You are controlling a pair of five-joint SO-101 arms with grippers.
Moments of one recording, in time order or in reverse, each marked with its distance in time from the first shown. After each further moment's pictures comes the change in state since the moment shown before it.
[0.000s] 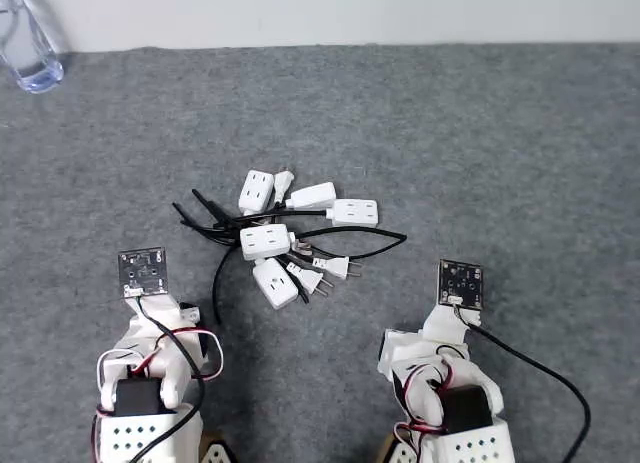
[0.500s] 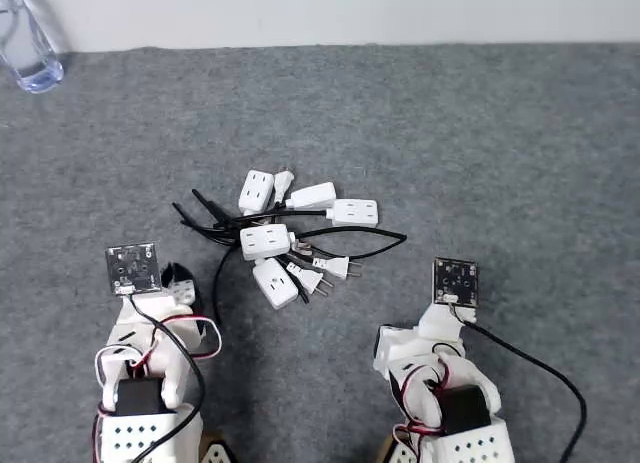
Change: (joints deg) left arm 0.0 0.0 1.2 -18.2 0.0; right arm -2.8 0.0 0.0 -3.3 0.0
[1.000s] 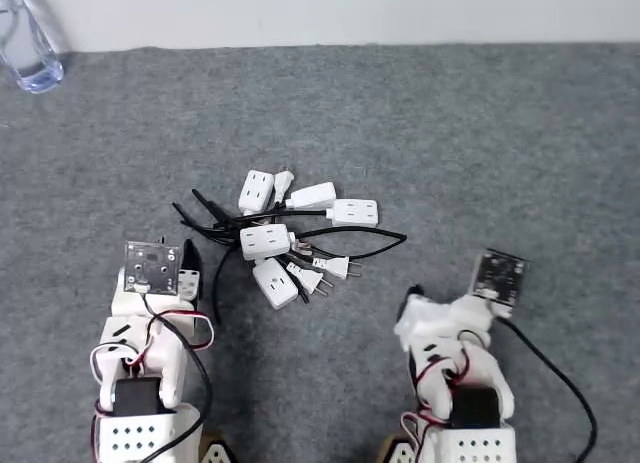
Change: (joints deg) left arm -0.2 0.0 -2.0 -6.8 -15.6; right arm 14.7 0.0 0.0 -13.7 0.0
